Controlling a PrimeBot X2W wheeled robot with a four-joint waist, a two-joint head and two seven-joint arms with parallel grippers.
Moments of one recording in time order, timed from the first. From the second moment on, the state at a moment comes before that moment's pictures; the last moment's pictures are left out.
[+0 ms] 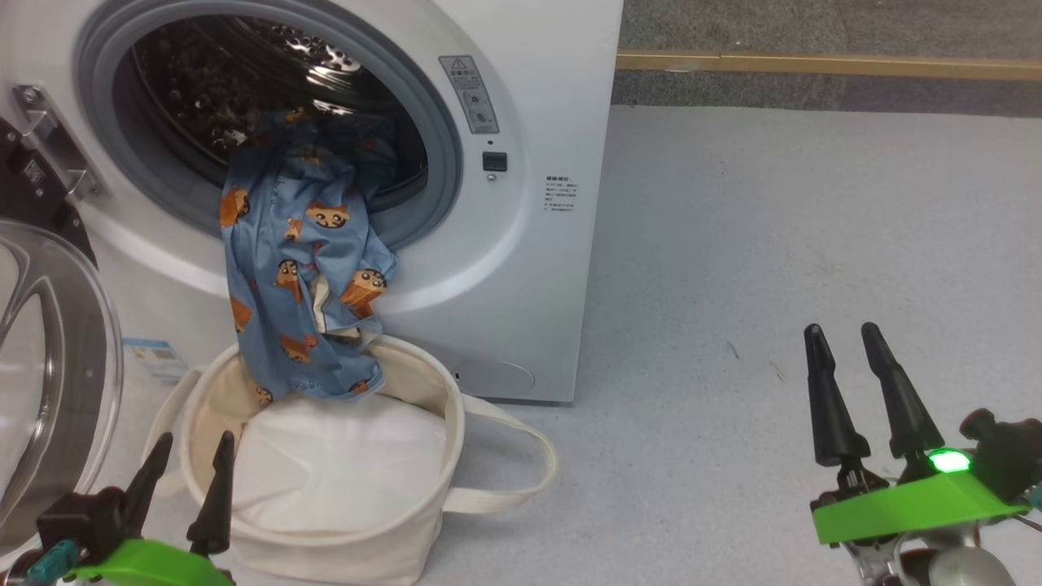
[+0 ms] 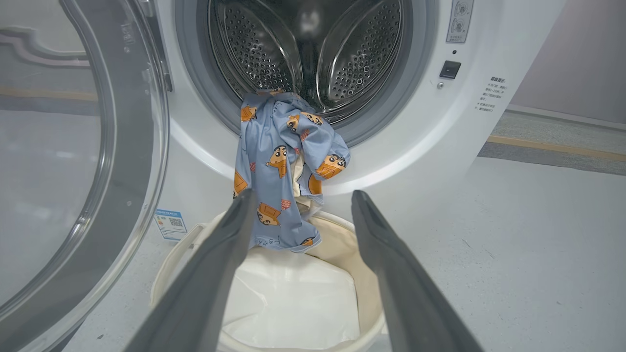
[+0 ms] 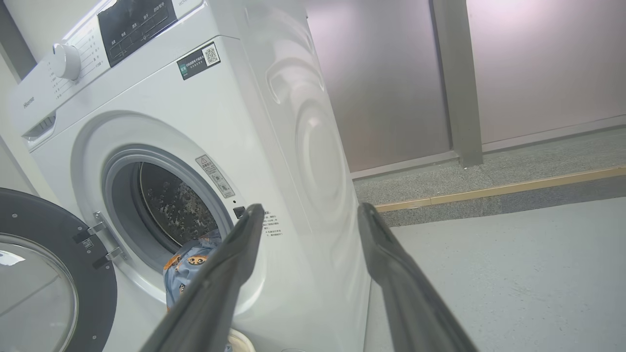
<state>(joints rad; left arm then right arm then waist) -0.19 0.49 -0.42 0.32 -0.76 0.02 -0.25 -0.03 -0.09 0.05 -0.05 0.43 0.13 -0.17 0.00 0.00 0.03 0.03</state>
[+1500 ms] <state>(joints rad) -0.88 0.45 -0.56 0.91 -0.98 -0.13 -0.19 -0.19 -0.05 0.05 -0.28 0.28 0.13 -0.13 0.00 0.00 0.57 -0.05</state>
